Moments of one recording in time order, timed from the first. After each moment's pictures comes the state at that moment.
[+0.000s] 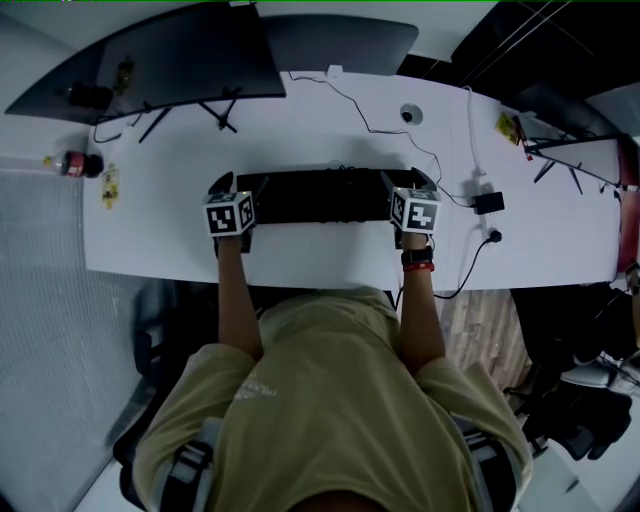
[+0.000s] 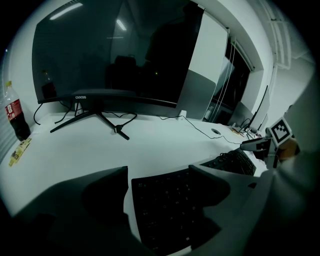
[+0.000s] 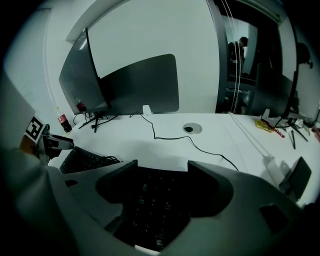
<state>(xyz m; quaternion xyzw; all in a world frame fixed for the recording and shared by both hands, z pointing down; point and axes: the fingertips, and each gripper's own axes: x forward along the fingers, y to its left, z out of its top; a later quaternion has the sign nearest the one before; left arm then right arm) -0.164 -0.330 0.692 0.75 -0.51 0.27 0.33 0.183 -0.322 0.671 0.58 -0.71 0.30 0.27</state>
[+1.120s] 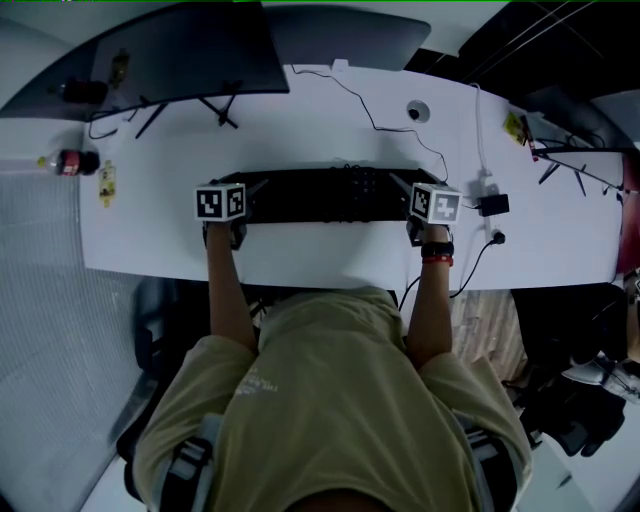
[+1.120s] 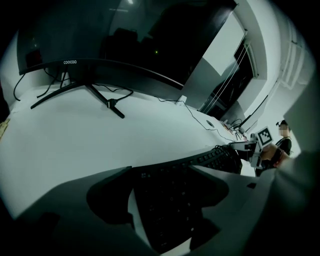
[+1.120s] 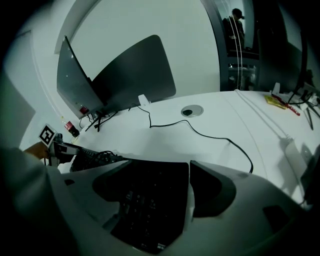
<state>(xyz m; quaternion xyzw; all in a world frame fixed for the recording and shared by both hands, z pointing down) -0.167 -0.328 0.725 0.75 -0.42 0.30 0.42 0.194 -0.326 0.701 0.52 -0.71 0.39 0.26</state>
